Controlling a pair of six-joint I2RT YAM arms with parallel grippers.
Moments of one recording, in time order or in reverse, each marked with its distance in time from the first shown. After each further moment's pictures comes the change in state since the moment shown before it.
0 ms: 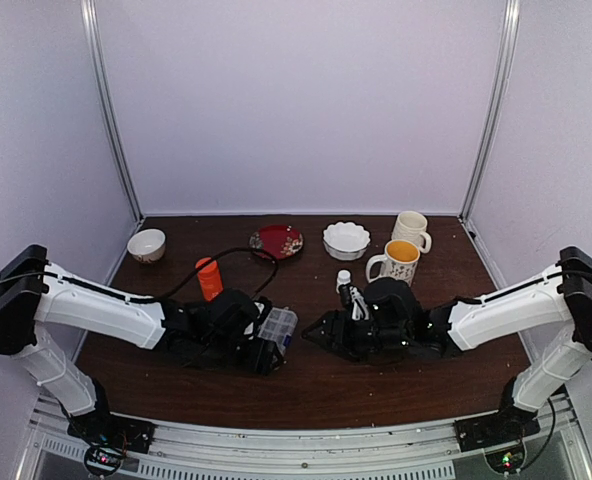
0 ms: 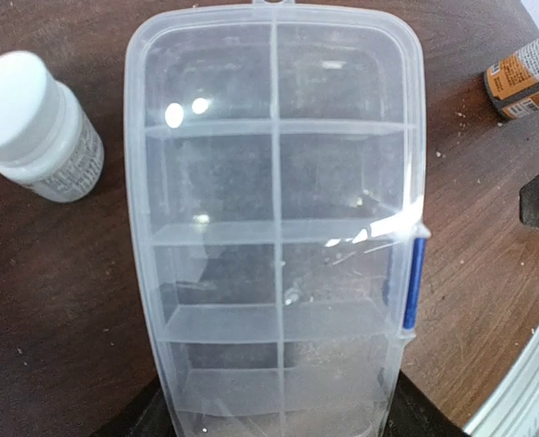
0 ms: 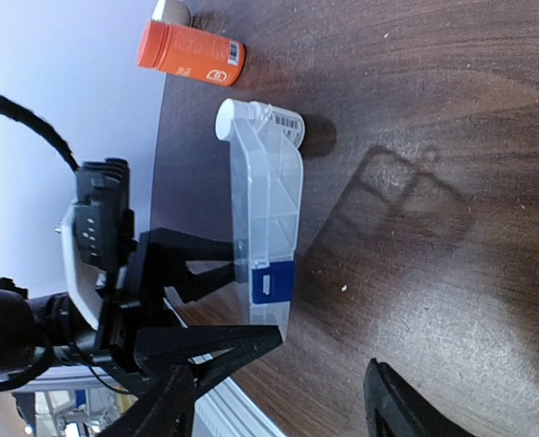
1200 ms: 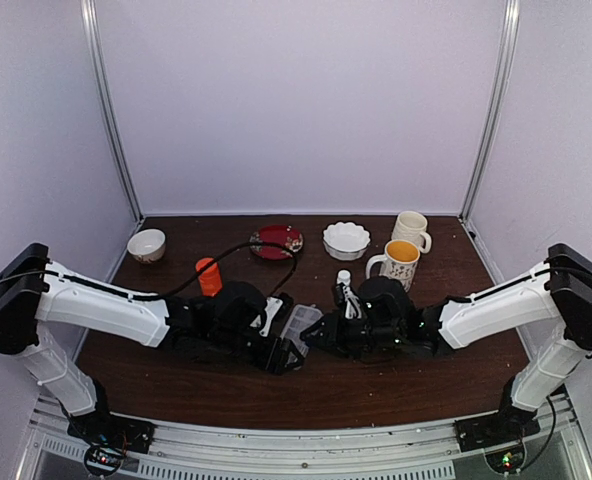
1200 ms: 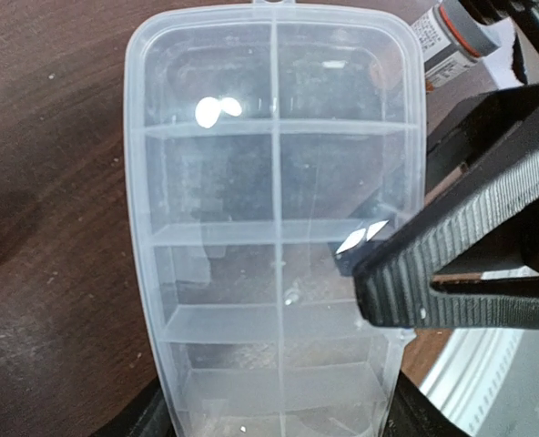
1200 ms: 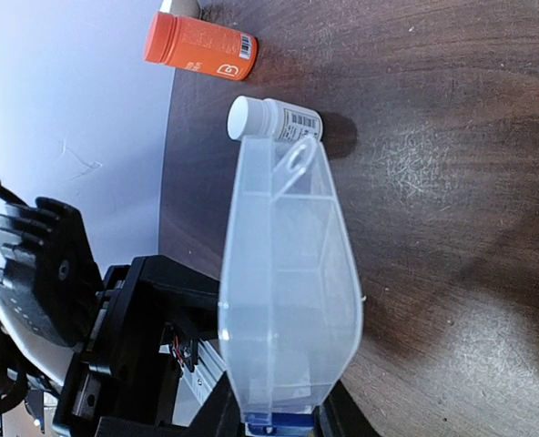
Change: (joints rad) left arm -0.001 0.012 0.022 0.142 0.209 0.053; right arm -0.001 0.055 0.029 0.051 -0.036 0.004
